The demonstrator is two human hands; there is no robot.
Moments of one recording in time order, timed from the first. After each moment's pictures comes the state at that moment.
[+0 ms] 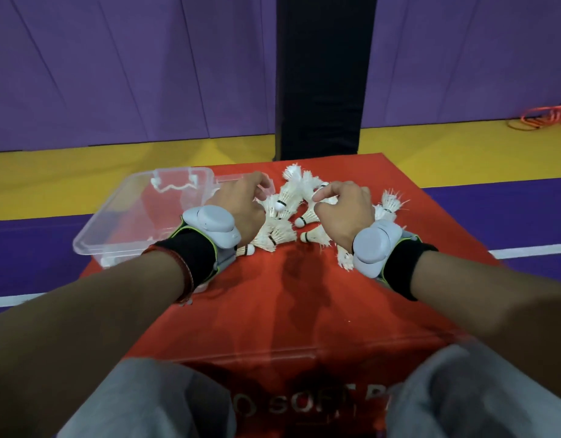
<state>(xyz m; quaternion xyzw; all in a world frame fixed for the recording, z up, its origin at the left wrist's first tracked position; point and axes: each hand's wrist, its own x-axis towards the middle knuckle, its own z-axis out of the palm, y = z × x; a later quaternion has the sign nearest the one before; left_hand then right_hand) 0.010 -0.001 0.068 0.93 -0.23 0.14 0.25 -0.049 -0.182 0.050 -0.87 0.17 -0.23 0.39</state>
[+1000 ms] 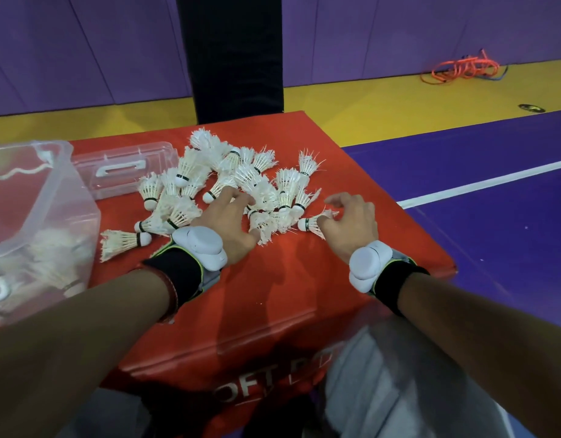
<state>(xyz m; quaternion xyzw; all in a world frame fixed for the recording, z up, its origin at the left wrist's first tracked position) -0.007 -0.133 -0.028 0.93 -0.32 0.03 0.17 -0.111 -0.330 -0.048 -0.87 0.32 -0.23 0.30</state>
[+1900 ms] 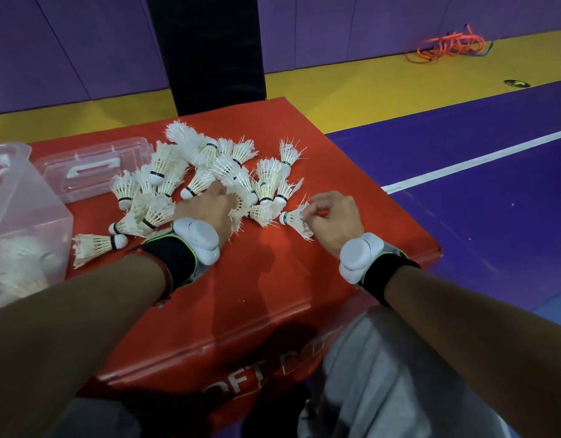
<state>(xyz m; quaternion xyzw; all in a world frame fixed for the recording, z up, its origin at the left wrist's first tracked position) 0.006 -0.155 -0.032 0.94 -0.32 0.08 -0.02 -0.118 -0.343 -0.066 -0.86 0.26 -0.21 0.39</state>
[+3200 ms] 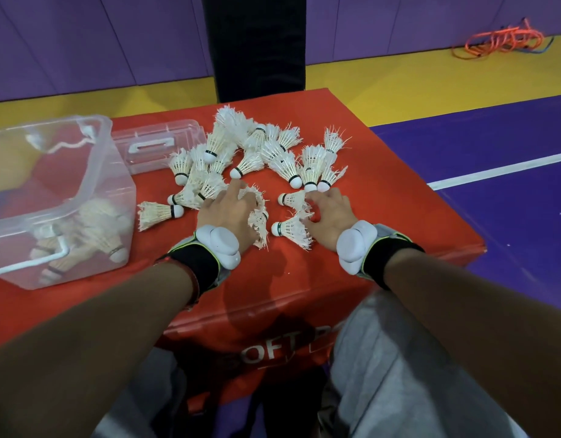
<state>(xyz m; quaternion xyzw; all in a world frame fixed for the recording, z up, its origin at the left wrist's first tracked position) -0.019 -0.089 -0.047 0.95 -0.30 0.09 0.03 -0.093 -0.278 -0.068 -0.95 0.18 -0.05 0.25</state>
